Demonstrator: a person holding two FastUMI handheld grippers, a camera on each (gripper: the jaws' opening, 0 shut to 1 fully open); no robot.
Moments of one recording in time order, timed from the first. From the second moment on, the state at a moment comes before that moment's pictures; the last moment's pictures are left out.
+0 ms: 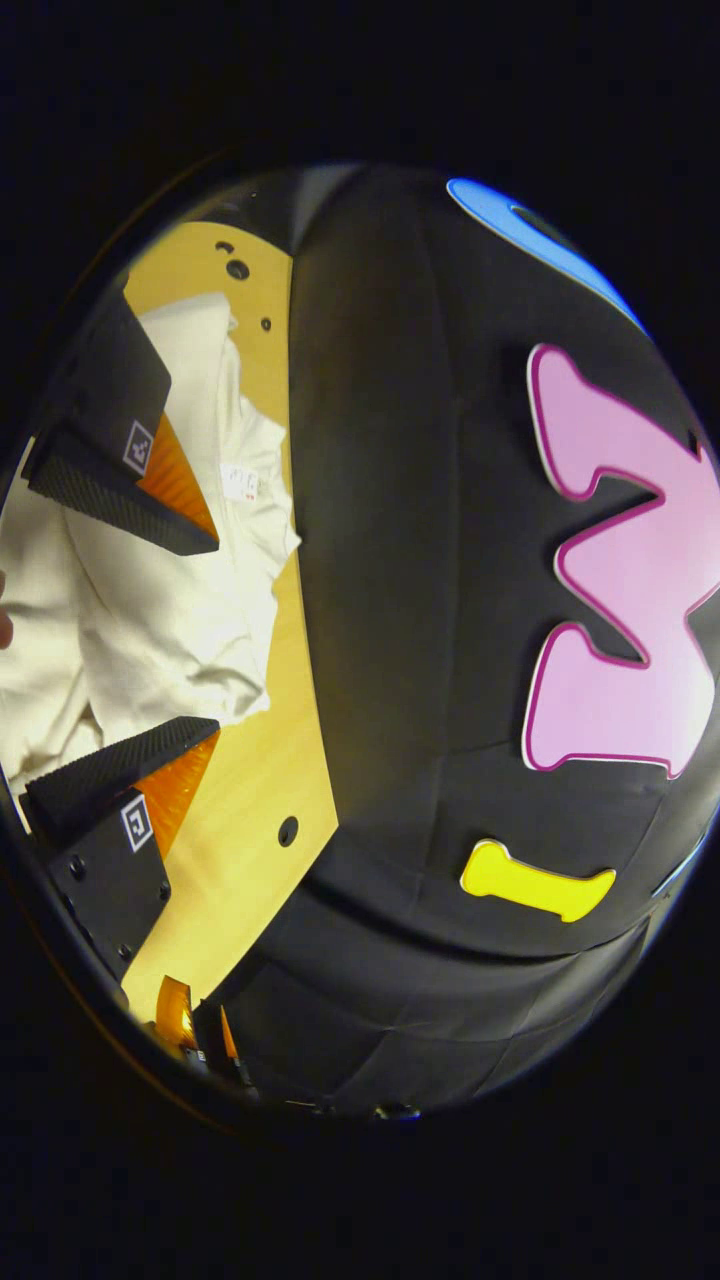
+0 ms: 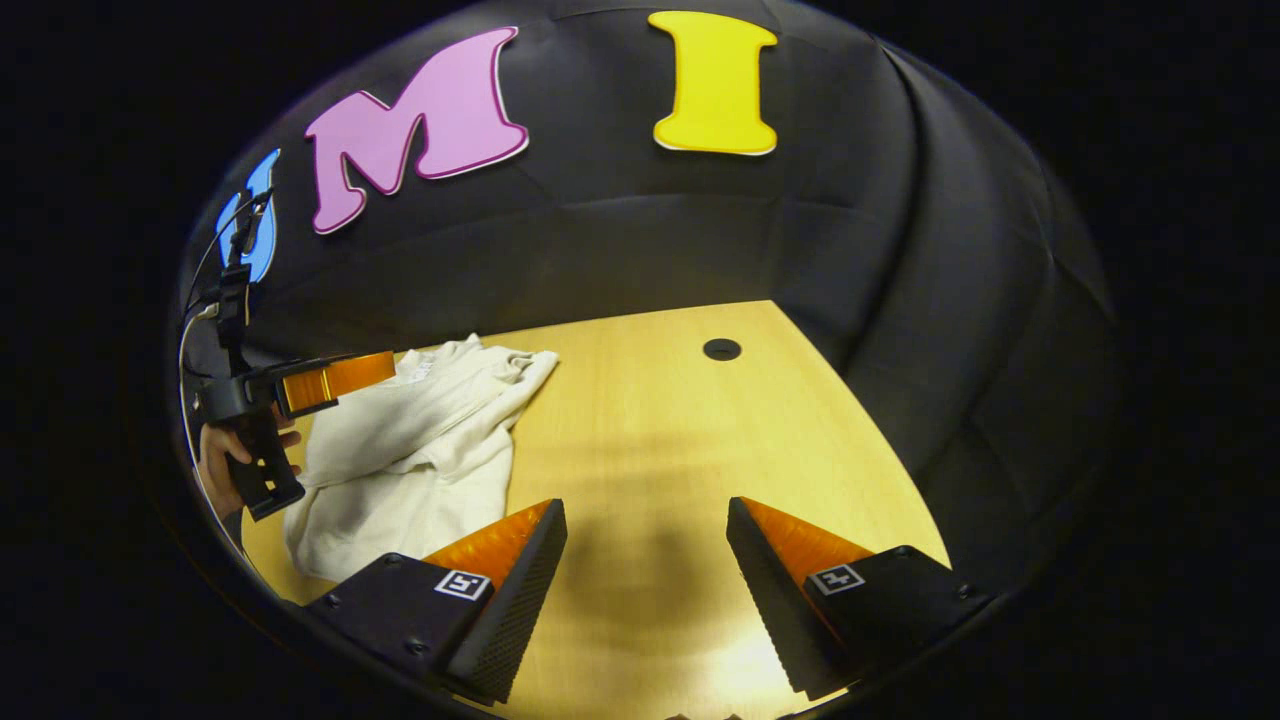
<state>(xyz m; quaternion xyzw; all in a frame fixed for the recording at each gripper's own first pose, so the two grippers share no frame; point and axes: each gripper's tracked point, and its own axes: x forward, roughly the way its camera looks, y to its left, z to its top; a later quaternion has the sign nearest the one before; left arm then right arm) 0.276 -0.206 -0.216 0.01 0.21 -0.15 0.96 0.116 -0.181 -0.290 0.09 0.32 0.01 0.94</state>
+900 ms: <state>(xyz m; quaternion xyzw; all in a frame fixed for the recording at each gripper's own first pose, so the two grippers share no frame) 0.065 0.014 -0.332 -0.01 0.35 0.01 0.94 0.068 -0.012 -0.360 0.05 0.40 0.14 0.90</state>
